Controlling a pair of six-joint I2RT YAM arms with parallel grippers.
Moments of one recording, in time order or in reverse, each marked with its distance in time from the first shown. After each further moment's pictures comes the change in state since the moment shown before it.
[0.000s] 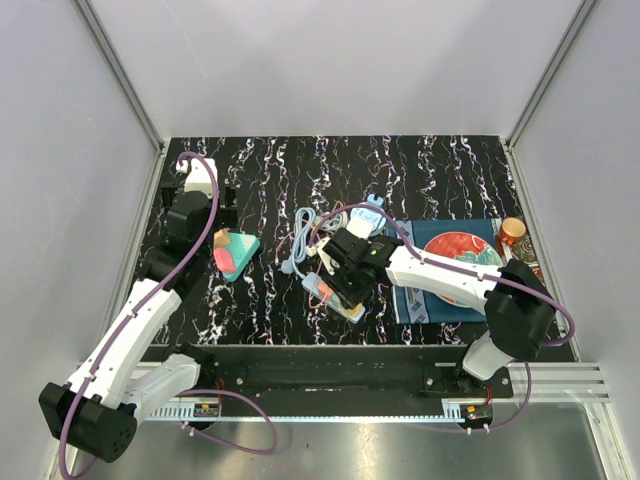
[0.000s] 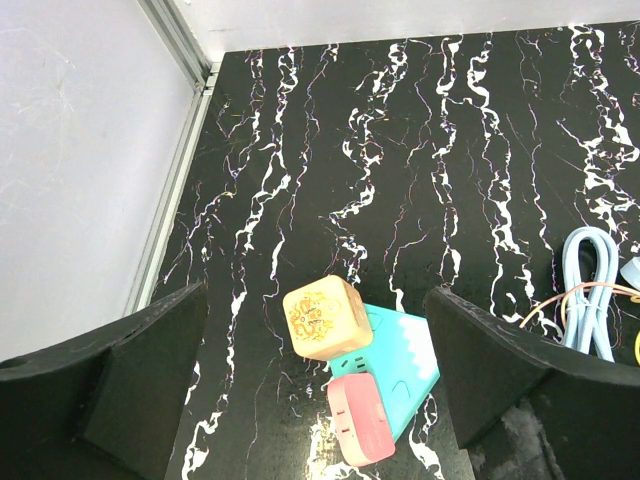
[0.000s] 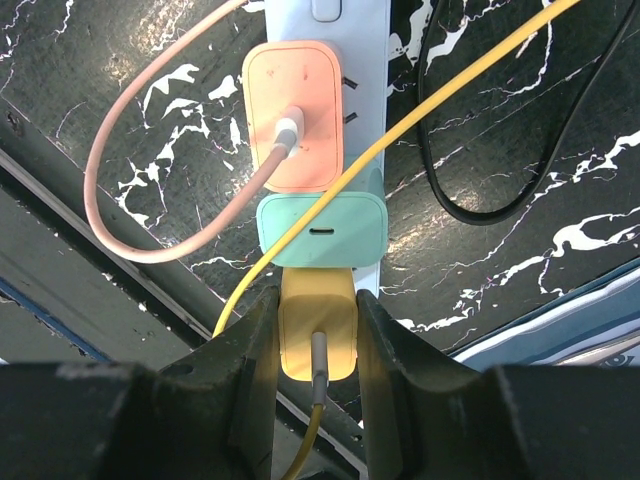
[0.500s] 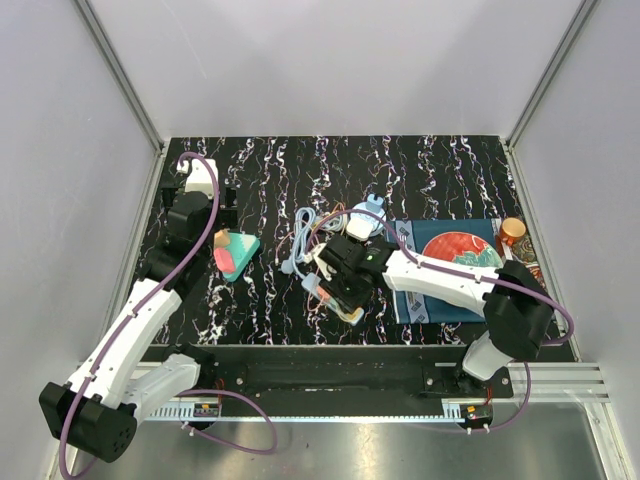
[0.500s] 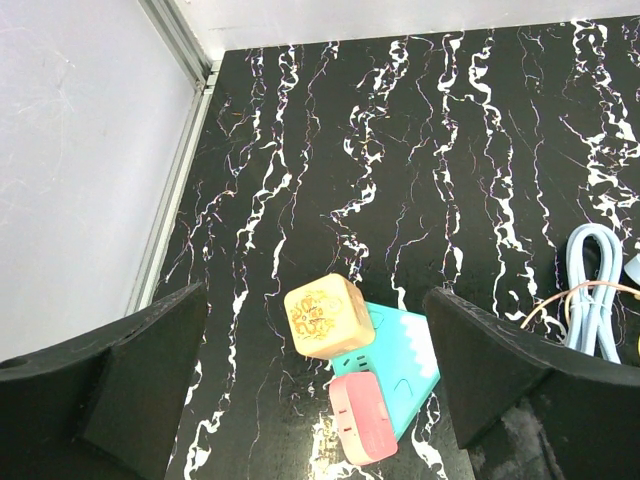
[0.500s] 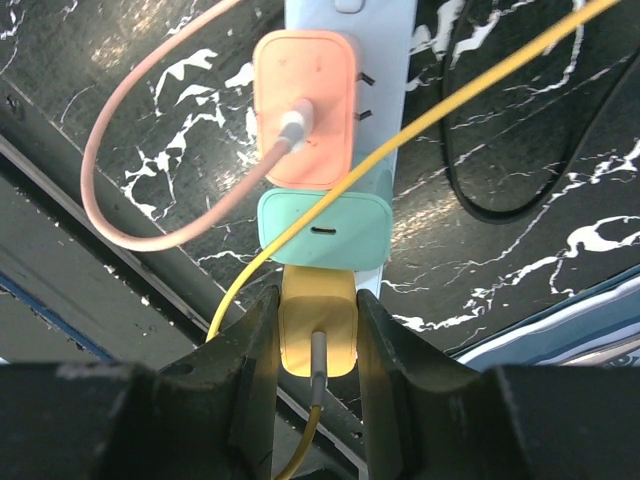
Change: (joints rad) left arm 0.000 0.000 -0.004 0.000 0.000 0.005; right arm 0.030 0.000 -0.002 -0.006 0.015 -0.009
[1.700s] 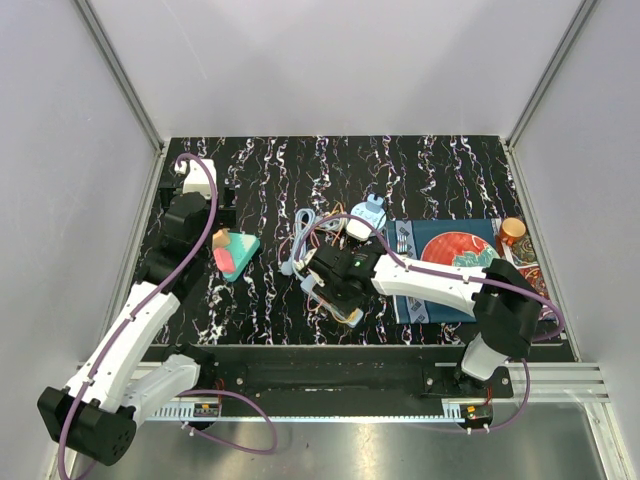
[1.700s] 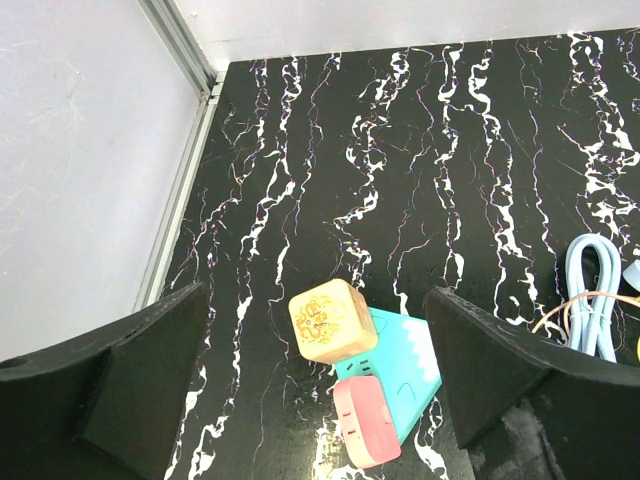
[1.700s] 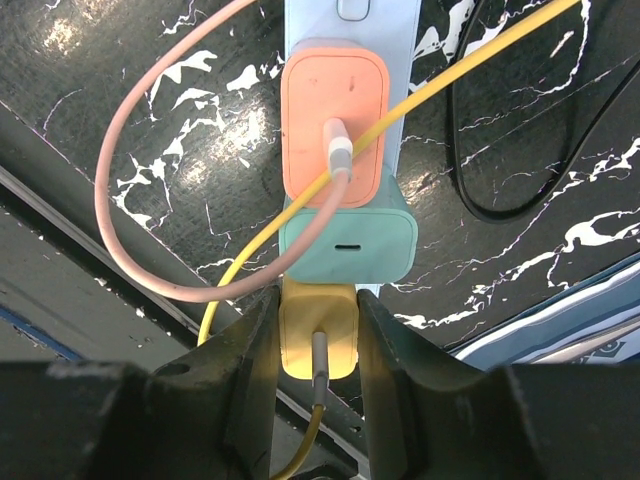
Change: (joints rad) left arm 0.000 -0.020 -0.002 0.007 0.000 0.014; right arm 0.081 0.056 0.044 -0.031 0.101 0.034
